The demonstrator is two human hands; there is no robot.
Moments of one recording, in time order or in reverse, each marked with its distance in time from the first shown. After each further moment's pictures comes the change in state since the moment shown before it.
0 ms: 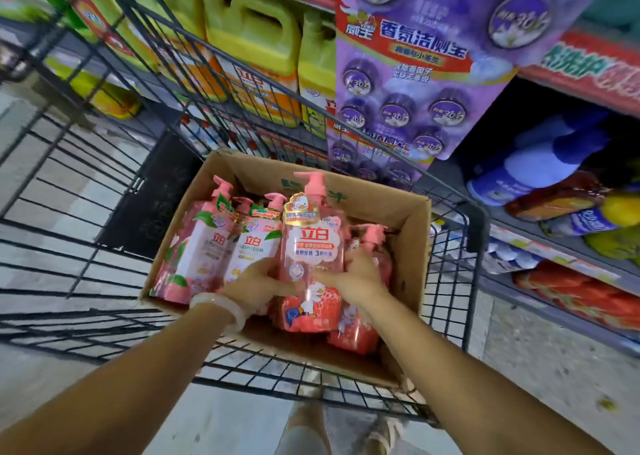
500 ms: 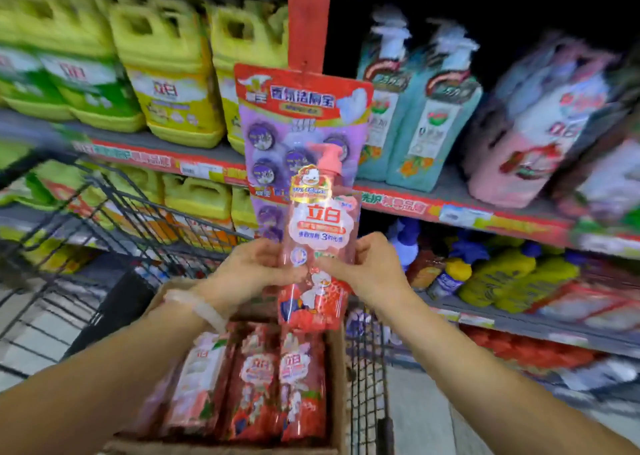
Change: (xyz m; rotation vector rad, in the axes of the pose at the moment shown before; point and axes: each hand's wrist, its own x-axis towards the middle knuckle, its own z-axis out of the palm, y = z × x) left_hand -0.142 0.178 0.074 0.017 -0.092 0.609; right_hand -0.156 -0.114 -0.151 0.090 0.407 -0.528
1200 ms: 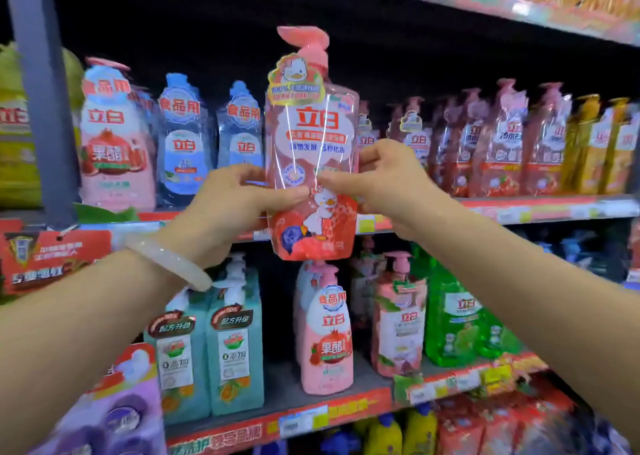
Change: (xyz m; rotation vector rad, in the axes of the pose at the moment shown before) left_hand -0.018 0.344 0.237 0.058 -0.258 0.760; right_hand -0.040 -0.253 -0.337 0.015 0.469 -0.595
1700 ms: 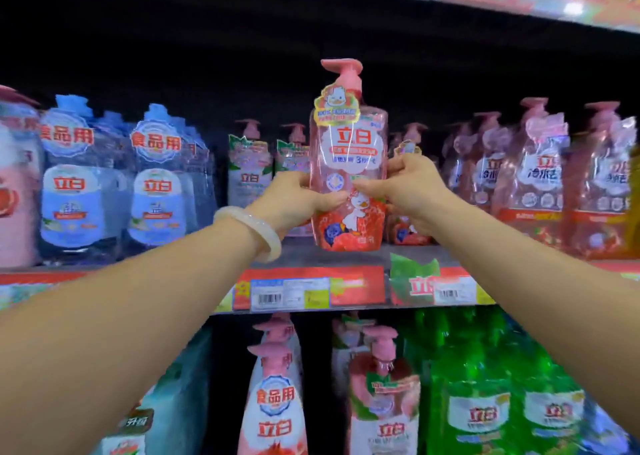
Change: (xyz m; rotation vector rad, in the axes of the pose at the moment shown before) left_hand 0.194 -0.029 0.137 0.163 -0.007 0.034; right_hand 0.172 0.096 -0.120 0.035 0.073 0.016
